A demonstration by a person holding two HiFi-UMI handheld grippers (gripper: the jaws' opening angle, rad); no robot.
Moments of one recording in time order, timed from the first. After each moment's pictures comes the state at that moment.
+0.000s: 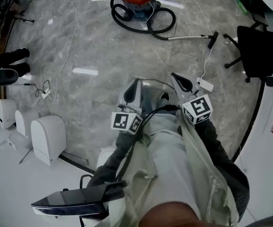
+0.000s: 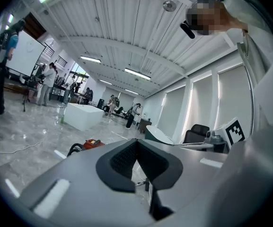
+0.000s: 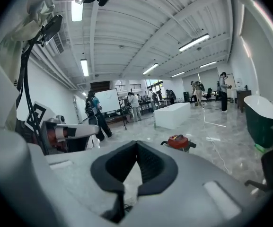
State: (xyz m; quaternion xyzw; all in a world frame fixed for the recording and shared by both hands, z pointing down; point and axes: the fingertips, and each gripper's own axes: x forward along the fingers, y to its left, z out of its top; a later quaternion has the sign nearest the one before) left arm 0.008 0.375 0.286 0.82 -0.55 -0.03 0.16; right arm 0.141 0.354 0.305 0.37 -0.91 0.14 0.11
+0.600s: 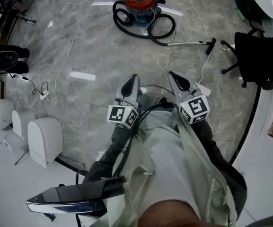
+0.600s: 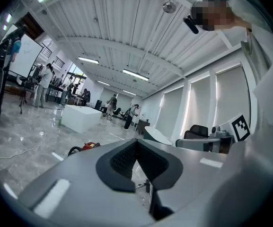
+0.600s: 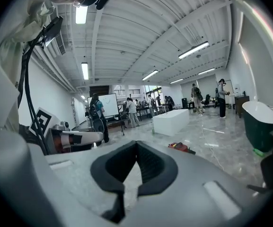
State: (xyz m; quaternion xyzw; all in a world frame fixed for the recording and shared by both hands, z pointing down) left arm -0.015 0.361 0.271 0.82 -0.54 -0.03 0.16; right arm 0.118 0.351 0.272 0.38 -0.91 0.12 0.08
